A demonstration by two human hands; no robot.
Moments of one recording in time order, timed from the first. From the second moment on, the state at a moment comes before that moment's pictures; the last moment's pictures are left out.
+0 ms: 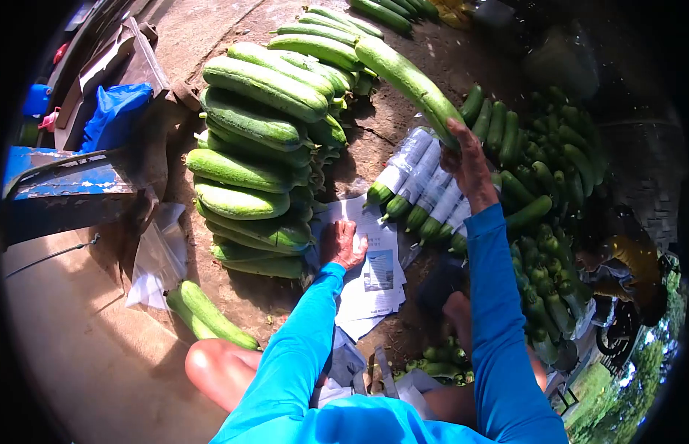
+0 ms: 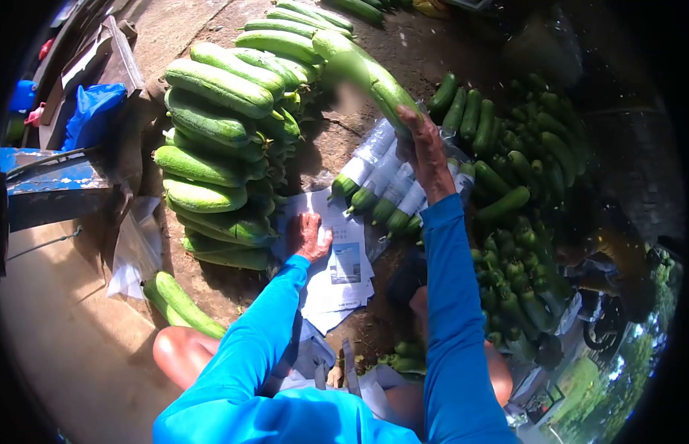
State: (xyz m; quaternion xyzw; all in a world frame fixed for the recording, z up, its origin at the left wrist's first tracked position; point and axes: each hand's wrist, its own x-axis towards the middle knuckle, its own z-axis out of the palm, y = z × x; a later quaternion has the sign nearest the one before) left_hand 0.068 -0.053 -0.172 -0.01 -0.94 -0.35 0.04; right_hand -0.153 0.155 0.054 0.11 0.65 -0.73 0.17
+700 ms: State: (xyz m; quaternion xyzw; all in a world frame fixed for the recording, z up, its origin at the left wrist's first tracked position) left_hand 0.113 -0.095 -0.023 0.23 -0.53 -0.78 -0.25; right_hand 0.229 0.095 -0.040 0.08 0.87 -0.46 0.15
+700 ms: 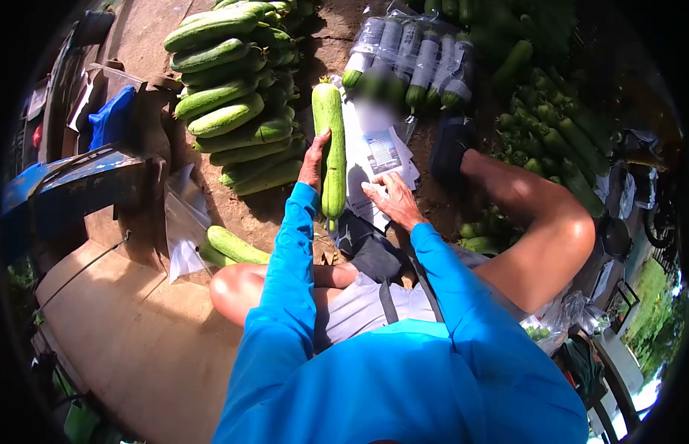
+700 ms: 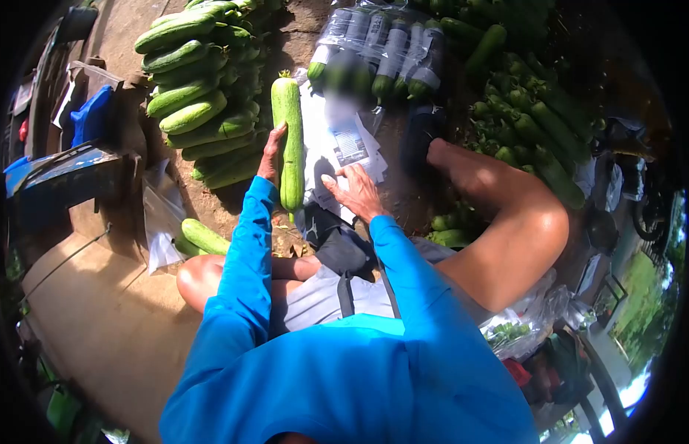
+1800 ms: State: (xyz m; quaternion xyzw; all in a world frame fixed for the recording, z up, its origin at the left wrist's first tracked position) left_hand 0.129 -0.086 -0.048 -0.13 -0.86 -0.24 -0.44; right_hand 0.243 0.130 -0.088 -0.37 0.90 -0.10 0.21
